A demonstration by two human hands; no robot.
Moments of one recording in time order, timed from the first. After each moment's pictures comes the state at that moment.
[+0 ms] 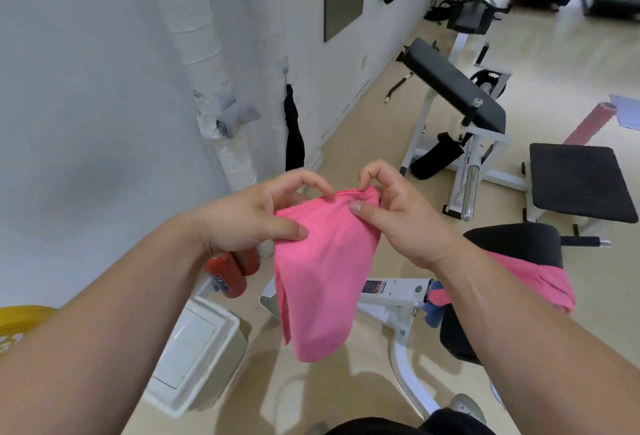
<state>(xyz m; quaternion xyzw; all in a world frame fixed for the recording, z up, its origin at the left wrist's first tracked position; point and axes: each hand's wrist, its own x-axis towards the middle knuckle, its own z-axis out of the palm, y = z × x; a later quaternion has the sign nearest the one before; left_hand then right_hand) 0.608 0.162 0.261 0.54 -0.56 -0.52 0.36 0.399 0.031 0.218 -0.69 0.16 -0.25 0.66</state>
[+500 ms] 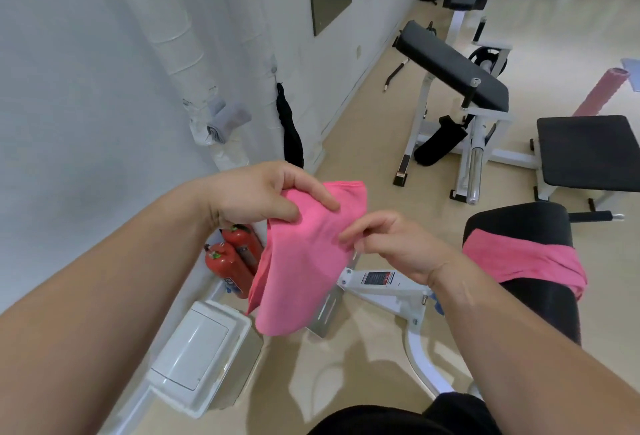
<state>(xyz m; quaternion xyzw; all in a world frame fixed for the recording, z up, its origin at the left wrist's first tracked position) 0.599 0.112 0.274 0.60 -0.60 -0.49 0.22 0.371 0.031 0.181 -0.63 0.19 -0.17 0.73</state>
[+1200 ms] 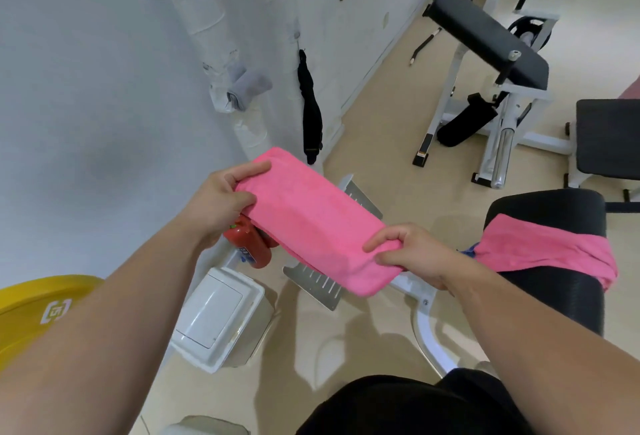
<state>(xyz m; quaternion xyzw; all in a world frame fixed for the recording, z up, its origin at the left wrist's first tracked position) 0.666 0.172 0.166 0.74 -0.32 -0.34 0.49 0.362 0.031 0.097 -0.68 0.38 -0.05 0.63</state>
